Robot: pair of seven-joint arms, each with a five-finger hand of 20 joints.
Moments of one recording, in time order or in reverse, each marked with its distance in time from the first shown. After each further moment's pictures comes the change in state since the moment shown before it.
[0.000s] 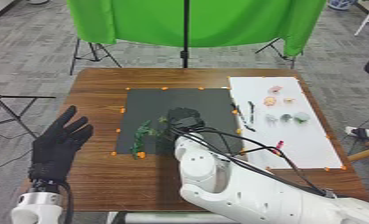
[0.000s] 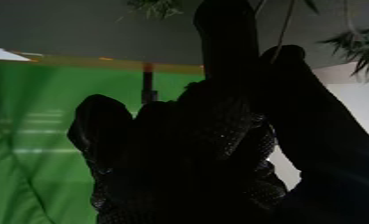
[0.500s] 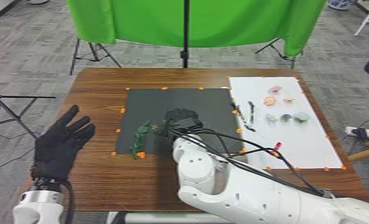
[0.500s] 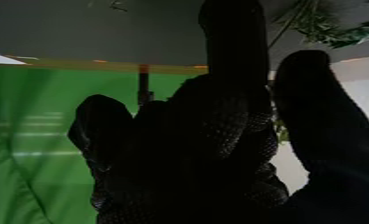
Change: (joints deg) left arm -0.7 -0.2 0.1 0.2 0.3 -0.4 -1.2; right arm 0.1 -0.4 -0.7 0.0 0.0 0.8 0.6
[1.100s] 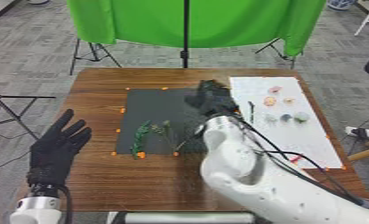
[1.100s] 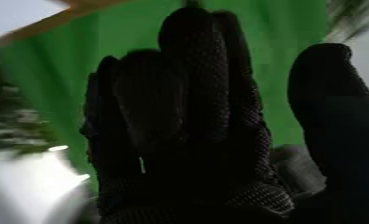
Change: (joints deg) left arm 2.8 0.7 0.0 -0.5 -1.6 1.1 3.5; right arm -5.3 10.2 13.9 -9.7 1.2 22.0 1.4
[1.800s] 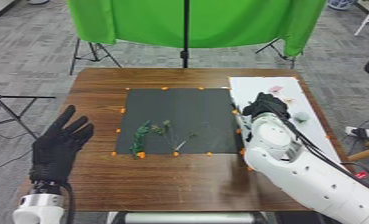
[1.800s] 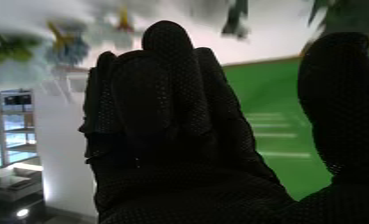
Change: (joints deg) left arm -1.5 1.7 1.6 0.2 -0.6 0.2 1.5; right arm -2.1 8.7 7.1 9.0 9.8 -14.0 7.0
